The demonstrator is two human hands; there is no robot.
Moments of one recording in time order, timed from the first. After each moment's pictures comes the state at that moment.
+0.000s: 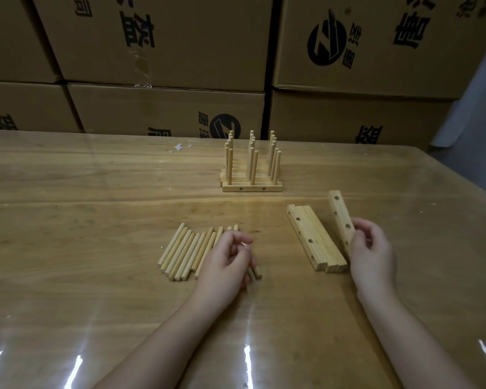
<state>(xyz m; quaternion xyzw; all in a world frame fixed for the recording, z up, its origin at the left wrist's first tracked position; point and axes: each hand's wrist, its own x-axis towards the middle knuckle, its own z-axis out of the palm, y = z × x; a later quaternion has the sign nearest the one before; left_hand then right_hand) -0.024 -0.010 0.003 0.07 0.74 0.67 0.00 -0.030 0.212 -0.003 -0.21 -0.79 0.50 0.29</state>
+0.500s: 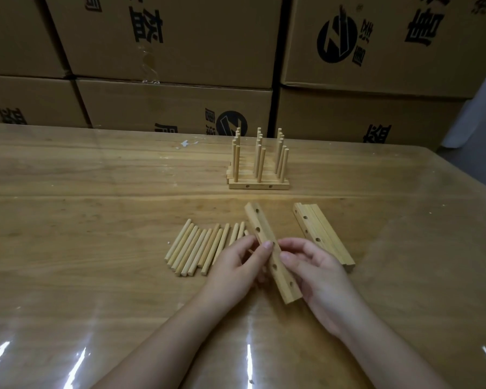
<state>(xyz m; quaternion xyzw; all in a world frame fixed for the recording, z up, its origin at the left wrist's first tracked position) -0.021 -0.012 0.006 0.16 0.75 0.64 0.03 0.001 0.144 0.009 -0.01 -0.60 0.80 -0.06</state>
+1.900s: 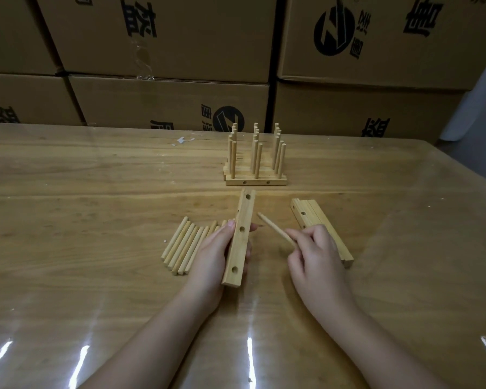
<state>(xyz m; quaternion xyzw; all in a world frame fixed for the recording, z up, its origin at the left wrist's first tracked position) -0.033 -0.022 0.003 0.04 0.60 0.80 0.08 -0.005 0.142 0.001 0.05 -0.94 0.26 0.22</state>
